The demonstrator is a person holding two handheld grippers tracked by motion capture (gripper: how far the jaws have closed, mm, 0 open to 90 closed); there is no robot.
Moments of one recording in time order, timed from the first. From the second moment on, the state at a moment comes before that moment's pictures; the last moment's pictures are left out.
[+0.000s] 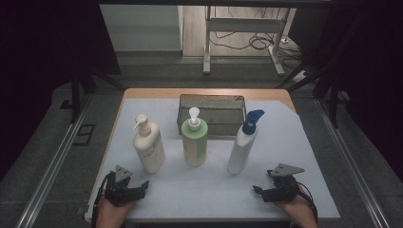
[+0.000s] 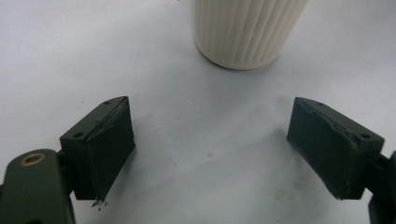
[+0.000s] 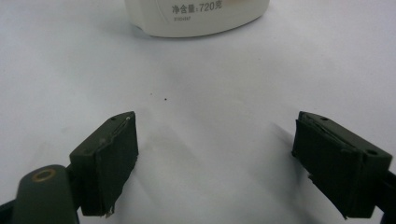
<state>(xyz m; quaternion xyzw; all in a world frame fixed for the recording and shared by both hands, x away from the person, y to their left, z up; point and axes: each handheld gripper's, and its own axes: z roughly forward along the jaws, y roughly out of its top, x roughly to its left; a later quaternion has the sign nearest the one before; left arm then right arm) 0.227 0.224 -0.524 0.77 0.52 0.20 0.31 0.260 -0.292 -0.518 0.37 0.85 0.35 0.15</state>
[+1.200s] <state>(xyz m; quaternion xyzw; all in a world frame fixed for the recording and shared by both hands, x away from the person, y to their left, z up) 0.227 0.224 -0.525 0.77 0.52 0.20 0.32 0.280 -0.301 -0.497 0.42 0.82 0.37 0.12</state>
